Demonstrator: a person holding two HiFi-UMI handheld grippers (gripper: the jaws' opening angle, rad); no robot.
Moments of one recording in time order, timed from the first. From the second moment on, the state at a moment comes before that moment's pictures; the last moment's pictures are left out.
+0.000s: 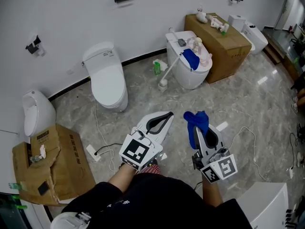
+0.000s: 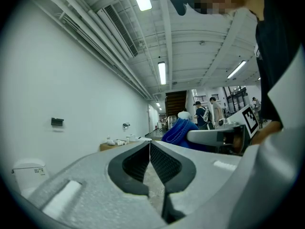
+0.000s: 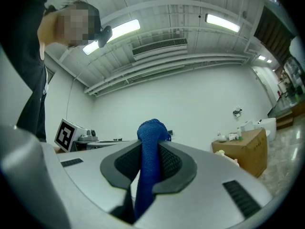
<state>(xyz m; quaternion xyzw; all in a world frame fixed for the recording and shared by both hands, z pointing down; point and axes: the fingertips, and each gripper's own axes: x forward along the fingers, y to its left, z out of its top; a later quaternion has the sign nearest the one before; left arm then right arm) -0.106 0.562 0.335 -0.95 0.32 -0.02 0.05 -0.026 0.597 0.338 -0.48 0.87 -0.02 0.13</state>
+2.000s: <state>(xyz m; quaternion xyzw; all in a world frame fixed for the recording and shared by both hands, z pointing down) -0.219 0.444 0.344 -0.94 0.33 0.01 0.03 -0.124 0.478 0.341 -0.51 0.86 -0.02 0.09</state>
